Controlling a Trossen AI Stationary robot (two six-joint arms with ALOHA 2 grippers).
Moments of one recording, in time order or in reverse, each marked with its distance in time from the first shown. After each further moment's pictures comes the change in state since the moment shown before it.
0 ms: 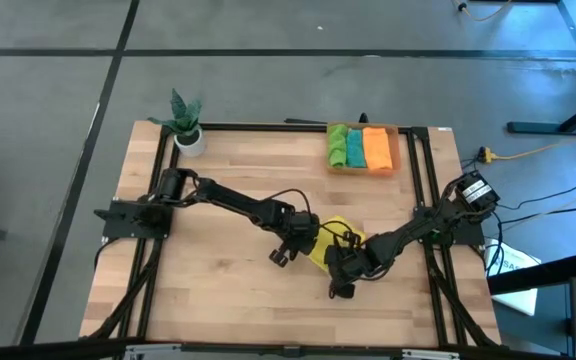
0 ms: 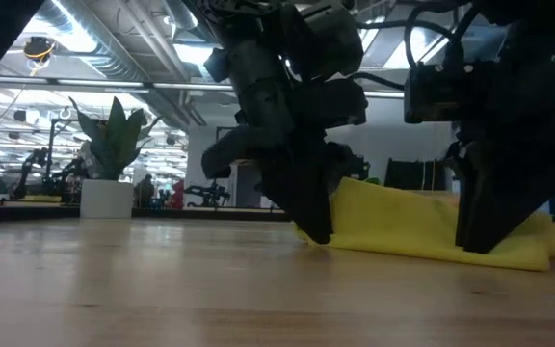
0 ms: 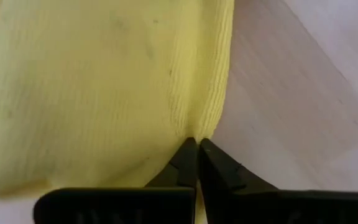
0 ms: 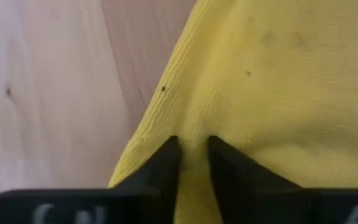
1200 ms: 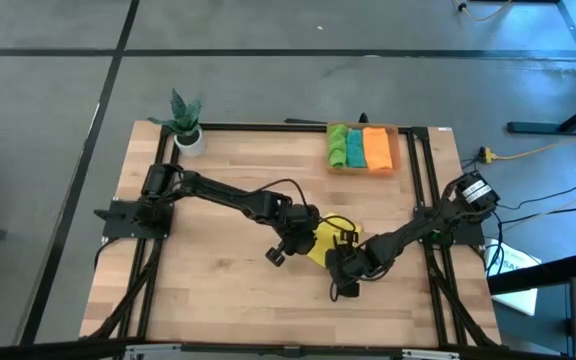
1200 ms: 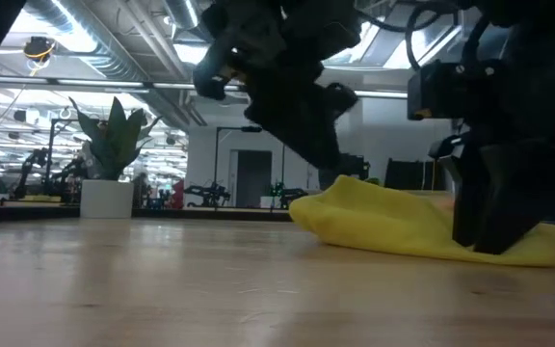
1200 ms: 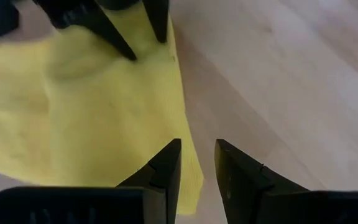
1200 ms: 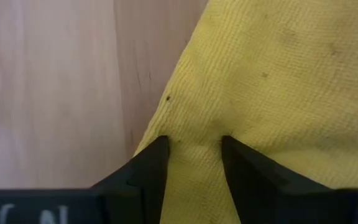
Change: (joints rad) left arm 0.000 -0.134 0.063 -0.082 0.142 0.054; right arm 0.000 0.004 0.003 -0.031 0.021 -0.178
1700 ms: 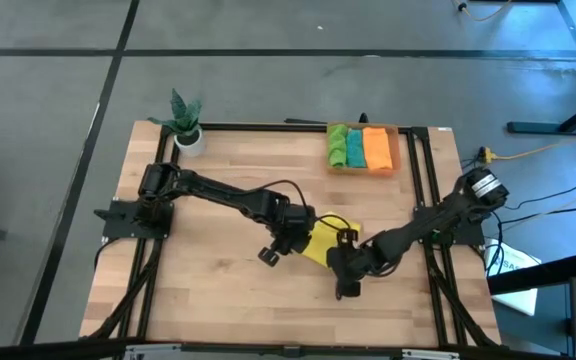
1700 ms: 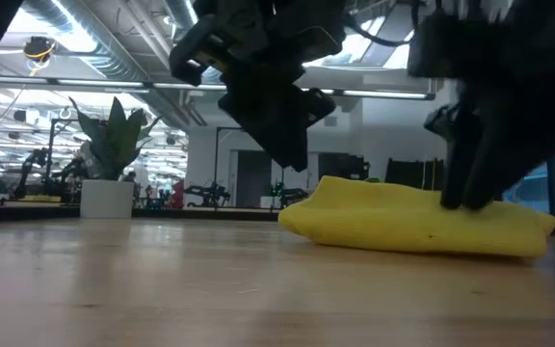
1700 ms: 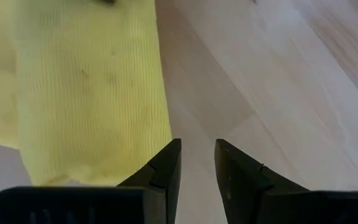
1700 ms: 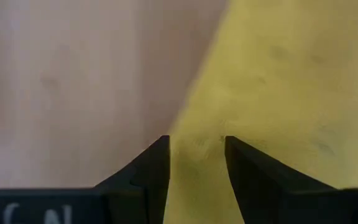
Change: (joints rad) left arm -0.002 -0.023 0.003 -0.143 0.003 -0.079; right arm 0.002 -0.104 -0.004 0.025 0.027 -0.037
